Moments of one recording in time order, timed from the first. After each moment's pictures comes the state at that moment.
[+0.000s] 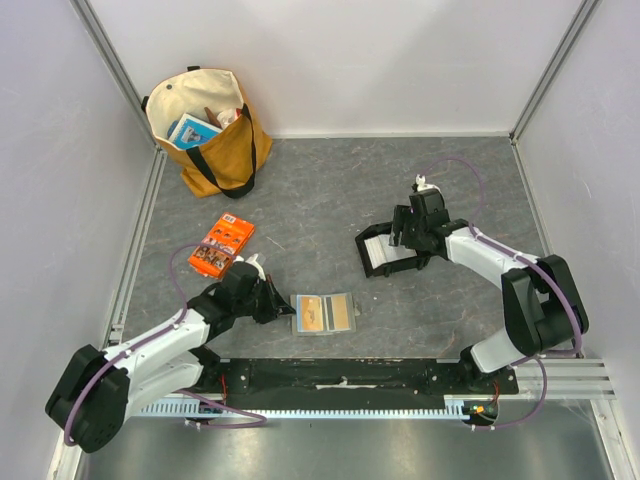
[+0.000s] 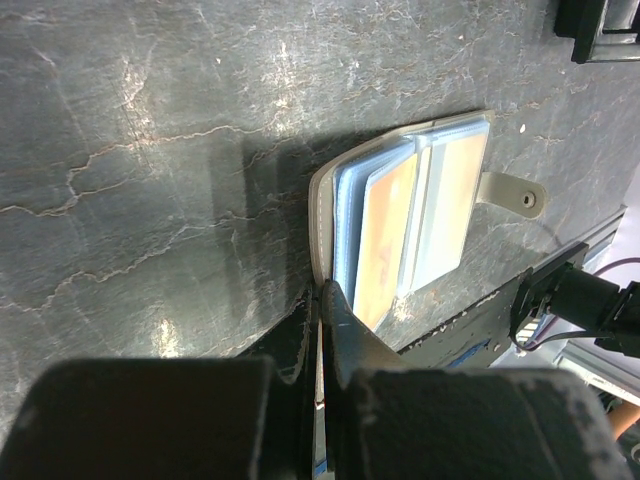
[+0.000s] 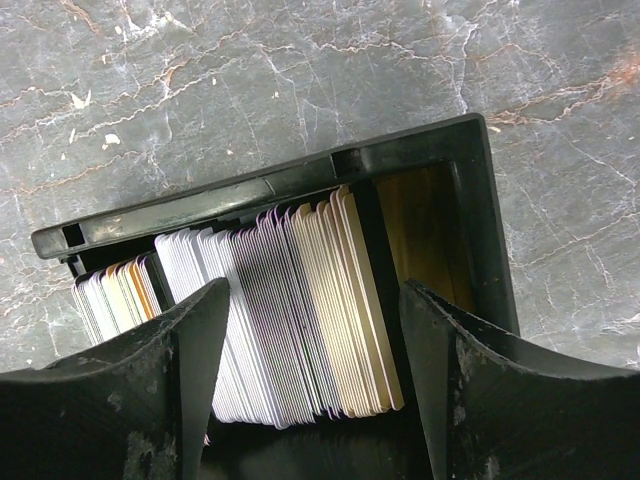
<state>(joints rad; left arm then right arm) -0.59 0.94 0.28 -0.14 0.24 -0.93 0.36 1.53 0.86 -0.22 0.10 0.41</state>
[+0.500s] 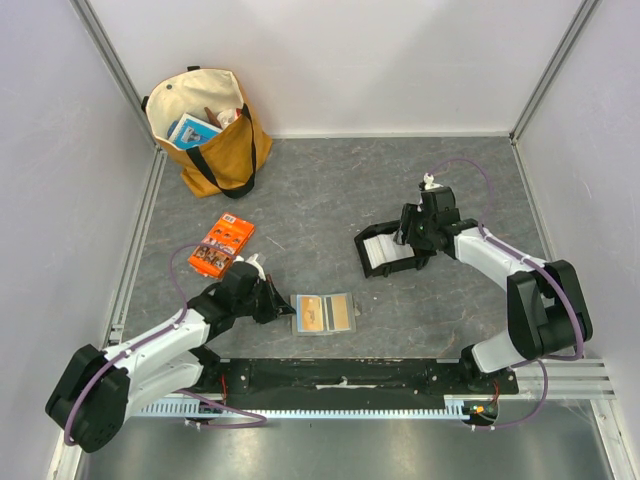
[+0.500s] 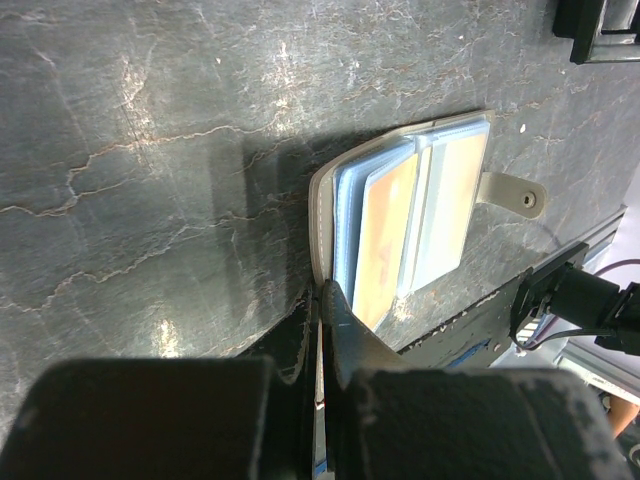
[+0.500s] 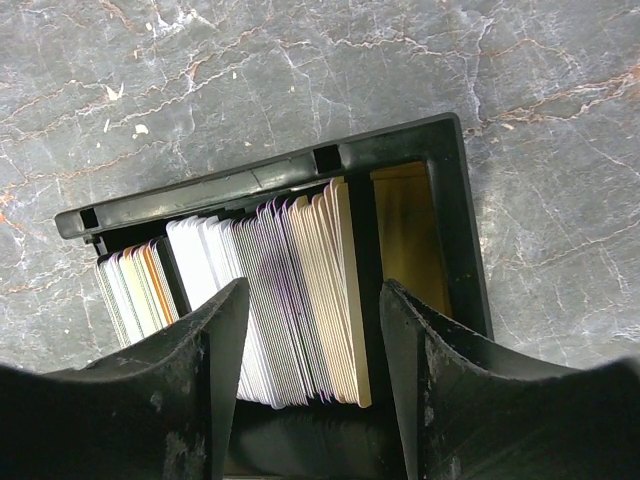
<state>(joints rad) -0.59 0.94 0.28 -0.14 0.24 -0.93 0.29 1.49 0.85 -0.22 -0.04 0.40</state>
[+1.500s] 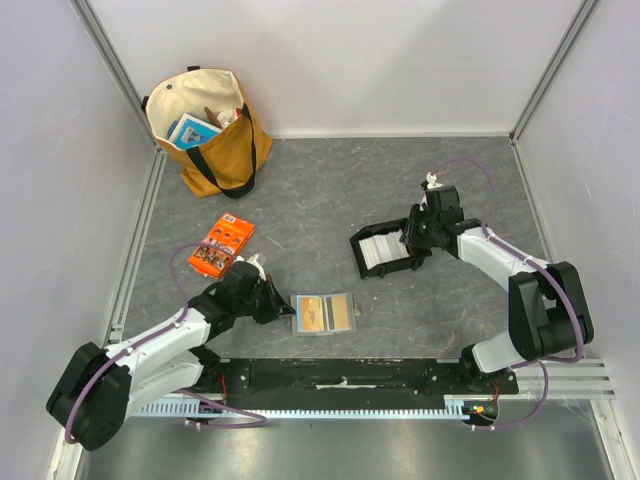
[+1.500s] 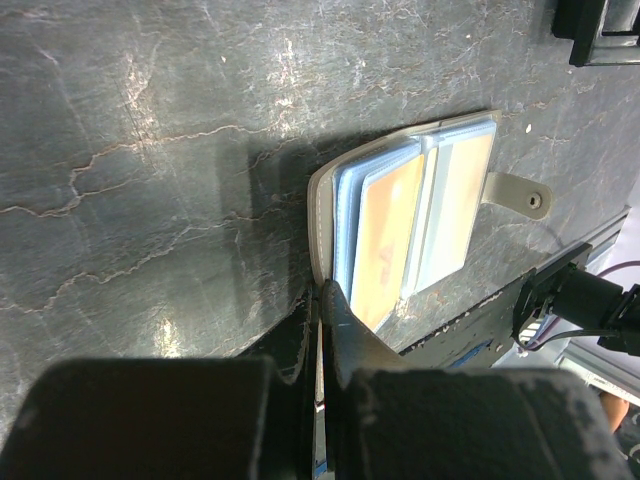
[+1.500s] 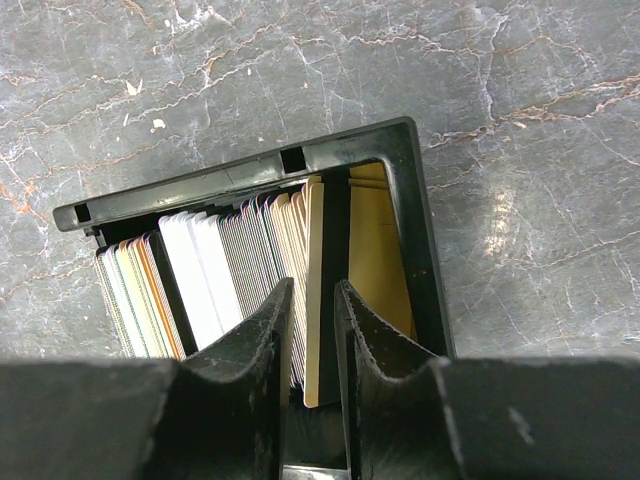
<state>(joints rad) -0.59 0.96 0.28 -0.14 0.24 -0.93 0.26 1.49 0.85 -0.22 -0.11 0.40</state>
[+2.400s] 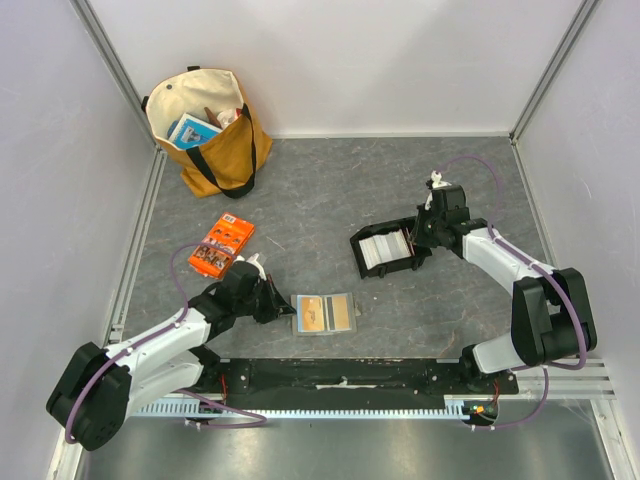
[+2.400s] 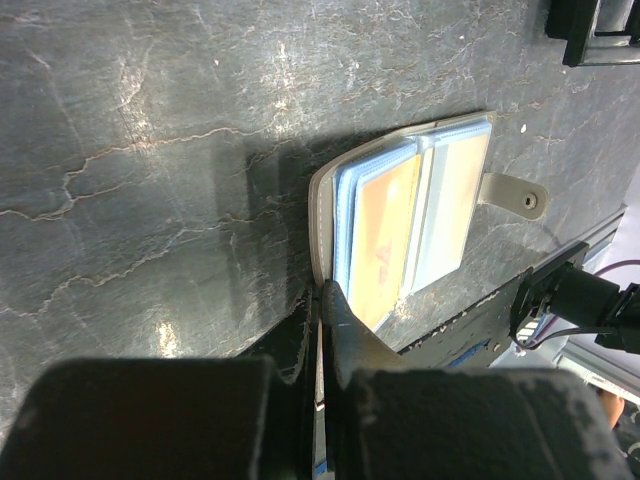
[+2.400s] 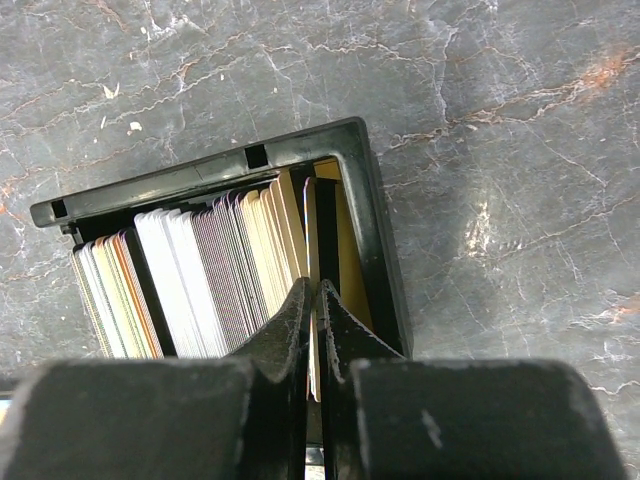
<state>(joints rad) -0.59 0.96 0.28 -0.13 0.25 -0.93 0.22 1.45 0.85 -0.25 -0.09 0.35</state>
